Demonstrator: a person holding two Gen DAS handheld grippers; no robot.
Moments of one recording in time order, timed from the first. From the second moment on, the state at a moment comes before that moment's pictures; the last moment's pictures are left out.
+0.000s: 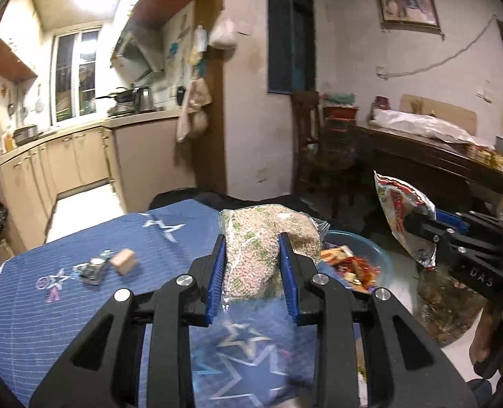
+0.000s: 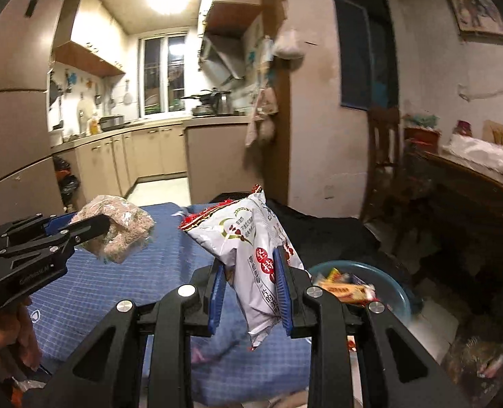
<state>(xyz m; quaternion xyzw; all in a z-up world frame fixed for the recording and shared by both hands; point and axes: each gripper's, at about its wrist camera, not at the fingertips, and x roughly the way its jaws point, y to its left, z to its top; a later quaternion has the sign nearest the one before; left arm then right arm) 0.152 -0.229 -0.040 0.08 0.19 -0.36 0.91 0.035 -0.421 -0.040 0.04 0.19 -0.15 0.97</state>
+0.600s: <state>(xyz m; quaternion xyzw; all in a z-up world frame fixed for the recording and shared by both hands) 0.083 -0.343 -0.094 0.13 0.23 -0.45 0.86 -0.088 -0.537 -0.120 0.14 0.24 -0.21 0.93</state>
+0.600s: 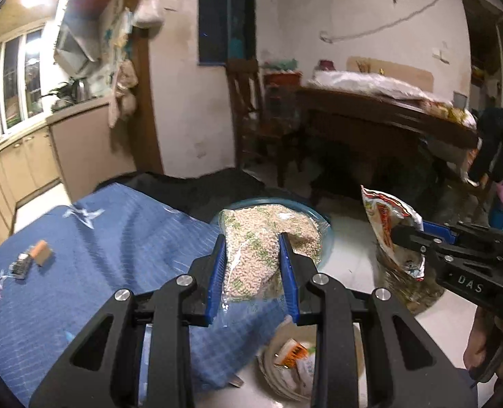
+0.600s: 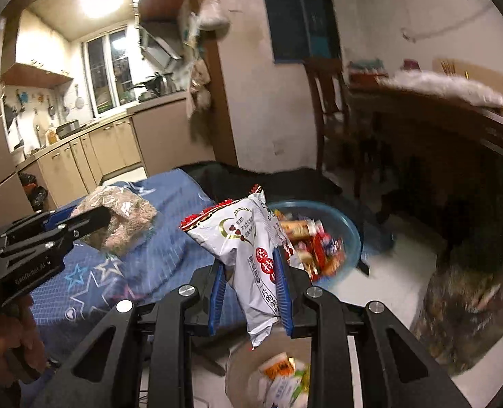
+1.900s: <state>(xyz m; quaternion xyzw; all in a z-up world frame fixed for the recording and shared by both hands) 0.066 -0.451 -0.317 0.28 0.40 -0.44 0.75 -0.050 -0.604 -0.385 0.32 0.44 -0.20 0.81</state>
